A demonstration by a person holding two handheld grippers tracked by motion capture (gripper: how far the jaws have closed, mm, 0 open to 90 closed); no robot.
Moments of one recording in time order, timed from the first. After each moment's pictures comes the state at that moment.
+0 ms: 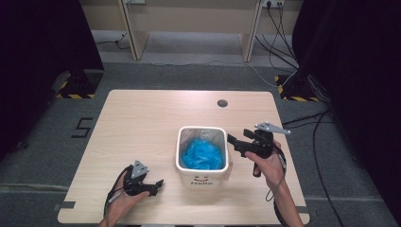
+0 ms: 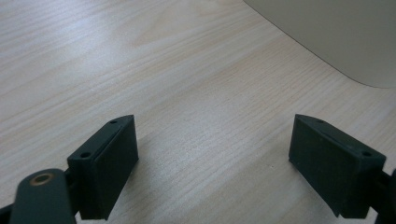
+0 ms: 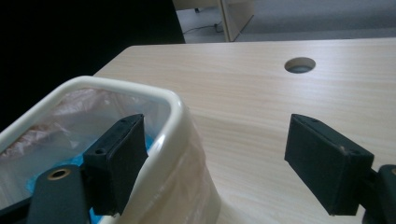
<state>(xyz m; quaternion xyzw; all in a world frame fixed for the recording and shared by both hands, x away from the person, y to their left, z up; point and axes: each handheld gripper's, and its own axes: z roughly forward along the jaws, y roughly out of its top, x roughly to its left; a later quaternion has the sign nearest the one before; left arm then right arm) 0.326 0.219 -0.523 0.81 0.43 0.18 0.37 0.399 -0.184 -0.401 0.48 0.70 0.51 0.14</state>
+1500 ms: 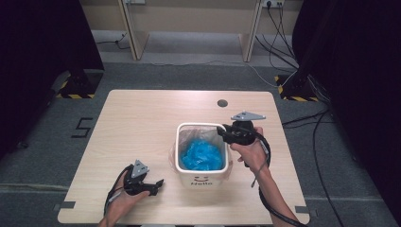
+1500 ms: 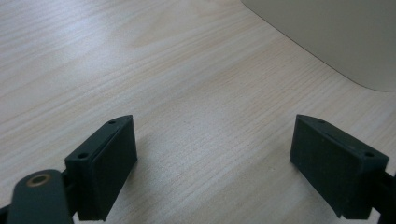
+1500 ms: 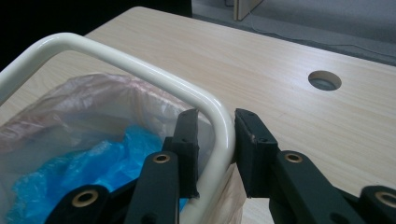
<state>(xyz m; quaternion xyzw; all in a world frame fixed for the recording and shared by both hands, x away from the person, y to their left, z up) 0.328 0.219 -0.523 0.81 0.43 0.18 0.37 0.418 -0.135 -0.379 0.42 0.77 0.44 0.17</state>
